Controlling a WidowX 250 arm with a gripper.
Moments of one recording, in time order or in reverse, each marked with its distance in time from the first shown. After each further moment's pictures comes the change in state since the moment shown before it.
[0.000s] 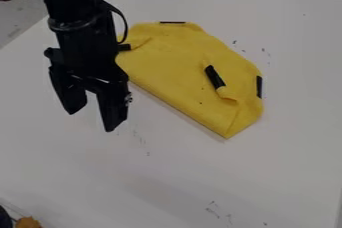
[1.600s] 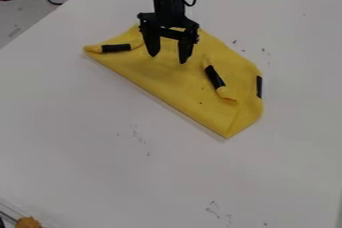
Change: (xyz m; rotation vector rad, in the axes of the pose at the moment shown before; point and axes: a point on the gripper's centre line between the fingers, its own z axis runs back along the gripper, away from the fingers) arm 0.207 0.049 -0.077 0.017 -0.065 0.106
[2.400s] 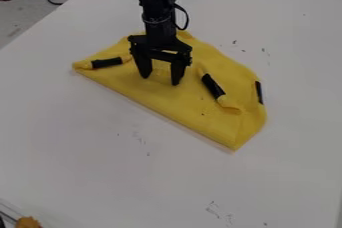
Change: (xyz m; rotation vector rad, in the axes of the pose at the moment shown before) arm -0.050 -0.007 -0.015 -0.005 0.061 0.079
